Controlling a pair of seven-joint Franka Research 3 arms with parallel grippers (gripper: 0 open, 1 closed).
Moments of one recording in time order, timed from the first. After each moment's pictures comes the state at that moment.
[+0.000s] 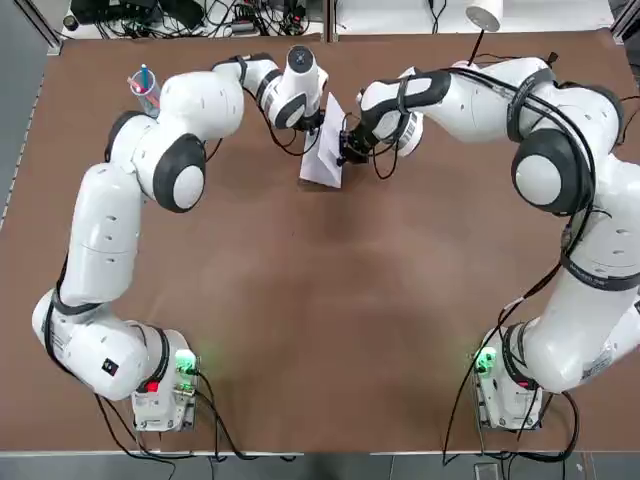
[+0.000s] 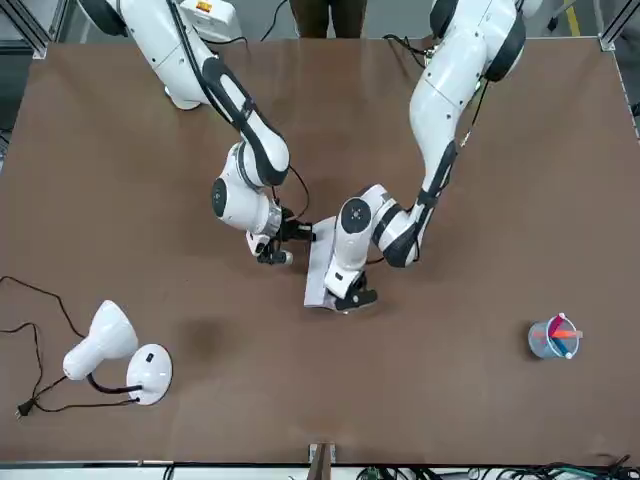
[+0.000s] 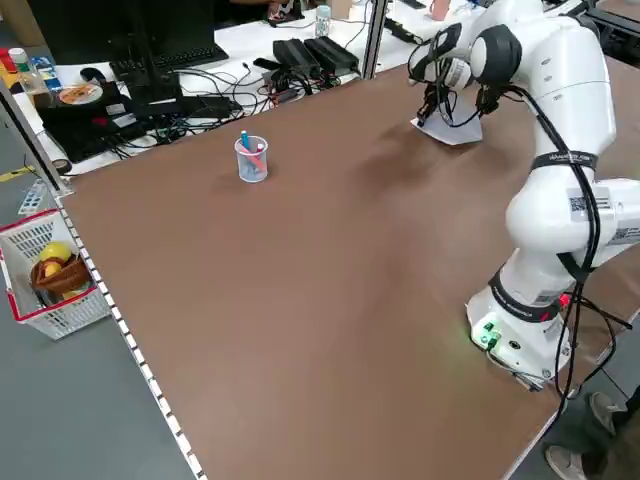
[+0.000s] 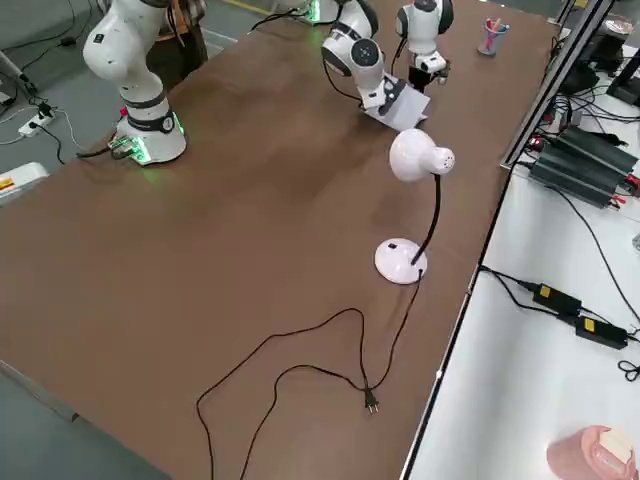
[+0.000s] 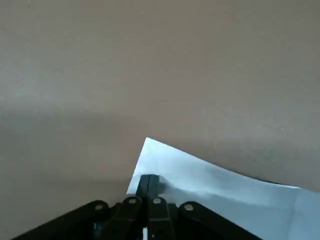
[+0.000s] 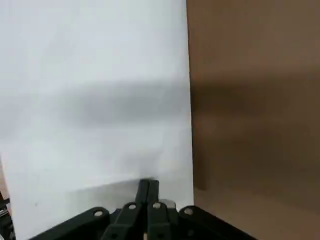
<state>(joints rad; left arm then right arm) -0.51 0.93 -0.18 -1.38 0.37 2.46 -1.07 0.39 0.62 0.31 -1.88 0.94 2.66 -0.04</state>
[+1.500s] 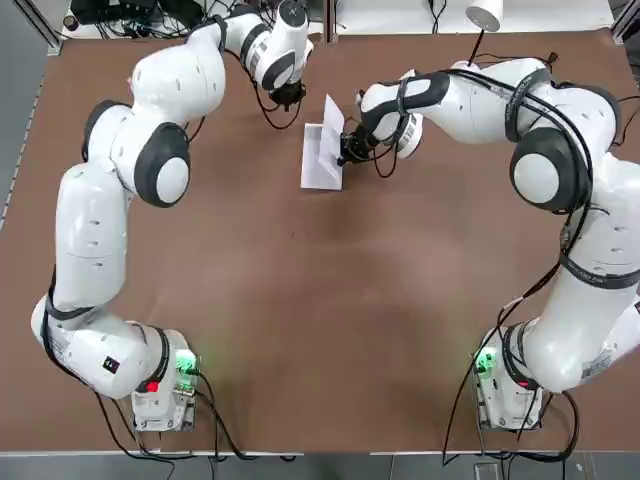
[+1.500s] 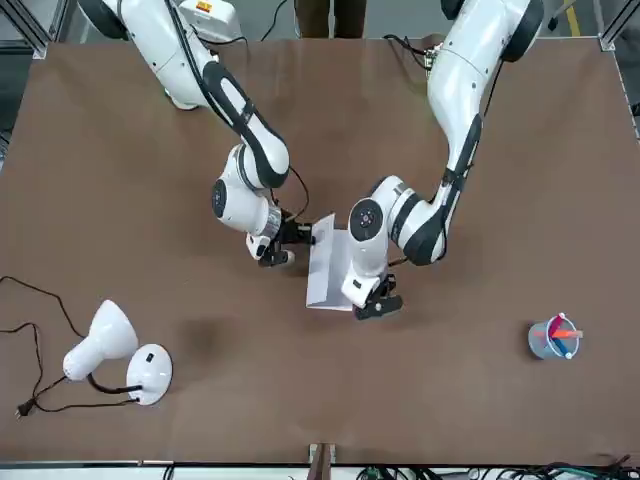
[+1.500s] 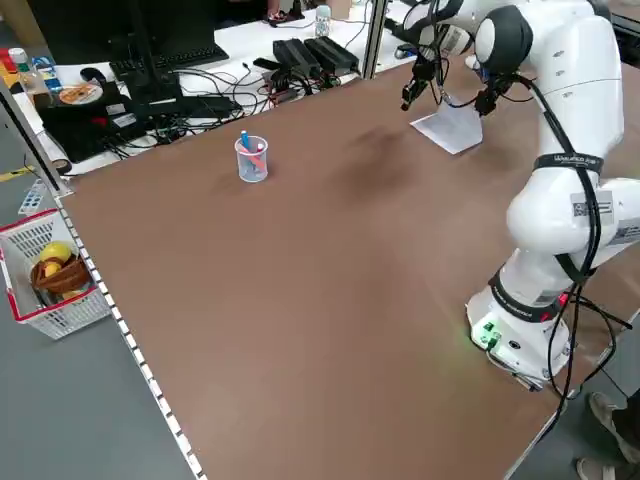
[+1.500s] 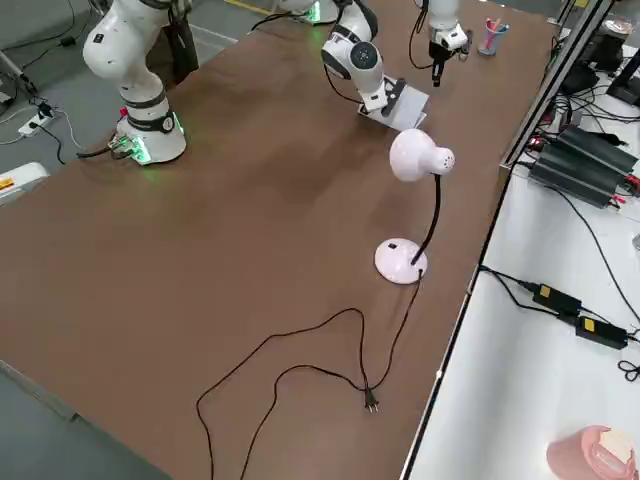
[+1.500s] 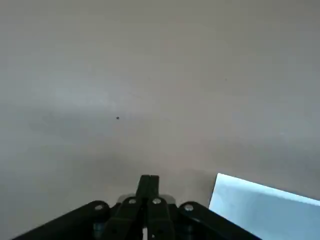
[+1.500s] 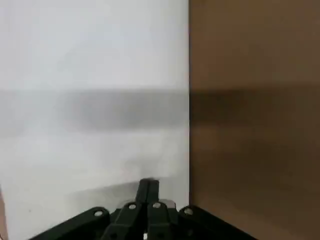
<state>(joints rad) -0.47 0.81 -0.15 -1.34 0.40 2.15 -0.96 0.39 0.64 0.32 -1.88 0.94 2.70 -0.15</state>
